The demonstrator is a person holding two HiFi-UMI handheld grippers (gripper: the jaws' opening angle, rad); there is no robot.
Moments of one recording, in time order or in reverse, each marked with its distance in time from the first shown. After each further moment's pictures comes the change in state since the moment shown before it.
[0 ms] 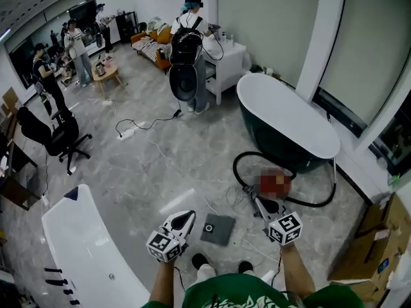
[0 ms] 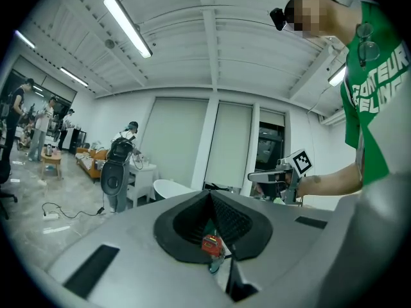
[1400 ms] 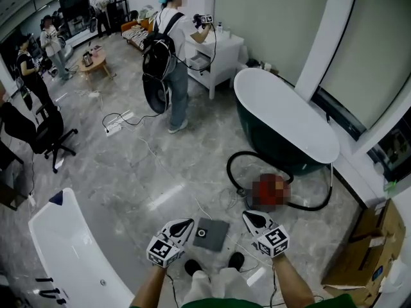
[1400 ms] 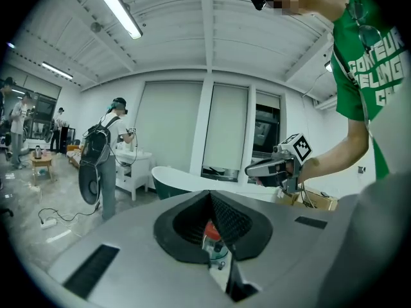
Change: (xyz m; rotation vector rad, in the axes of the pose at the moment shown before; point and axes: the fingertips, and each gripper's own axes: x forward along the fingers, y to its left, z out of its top) left arm 0.069 0.076 -0.072 0.071 0.139 -0.072; right arm 0.098 -0.013 -0.074 0.001 0.132 0.068
